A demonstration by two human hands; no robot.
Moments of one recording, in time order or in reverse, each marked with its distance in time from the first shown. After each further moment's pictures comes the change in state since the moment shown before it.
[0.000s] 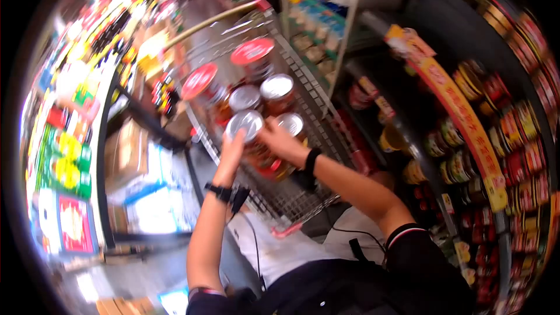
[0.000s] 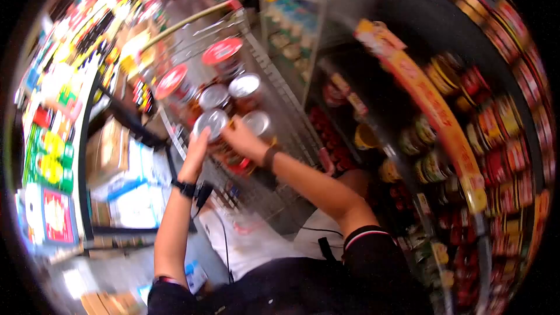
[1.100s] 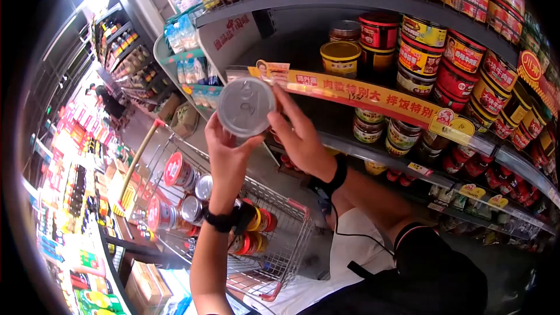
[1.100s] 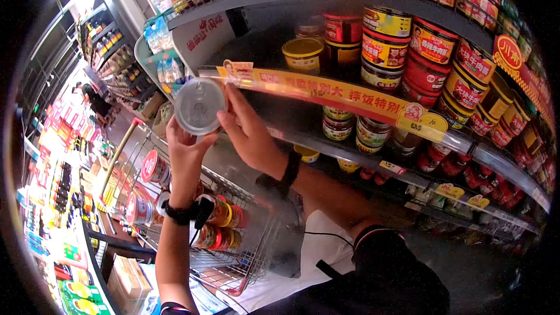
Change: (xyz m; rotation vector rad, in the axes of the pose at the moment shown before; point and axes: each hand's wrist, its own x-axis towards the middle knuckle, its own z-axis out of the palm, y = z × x) left_hand 0.022 0.207 0.319 -0.132 -0.582 0.413; right_hand -0.173 -0.149 -0.239 -0.166 0.741 -0.858
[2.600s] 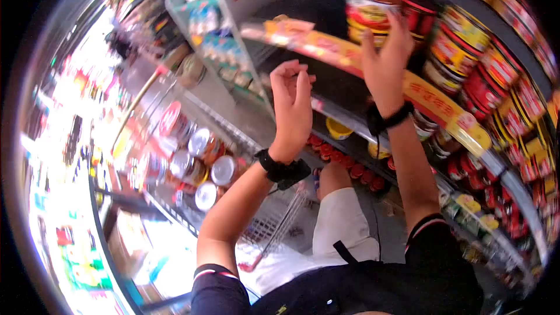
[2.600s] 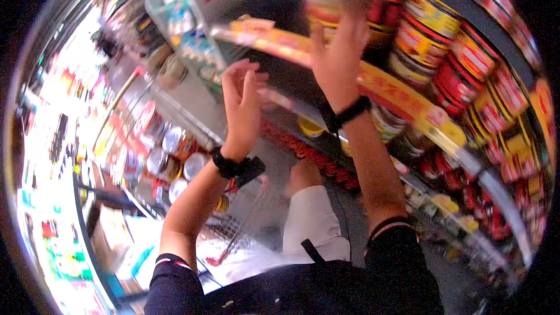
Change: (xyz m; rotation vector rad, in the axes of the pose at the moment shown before) left_hand 0.001 -0.057 0.103 -0.185 0.160 0.020; right_hand 0.056 0.022 -0.125 -1.135 0.439 -0.408
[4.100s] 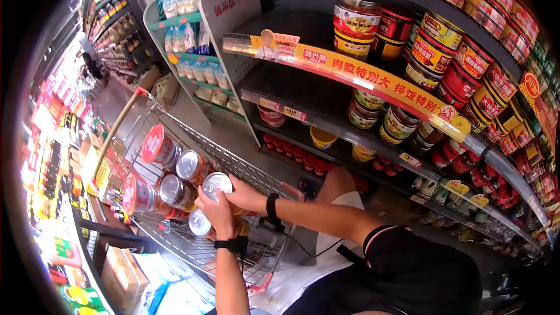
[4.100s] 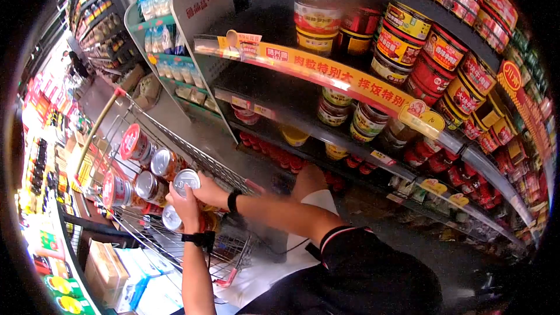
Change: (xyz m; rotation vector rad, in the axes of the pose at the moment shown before) left_hand -0.162 -0.051 -0.274 1.116 0.420 -0.338; right_hand -0.268 -0.257 0.063 1.063 -1.248 1.063
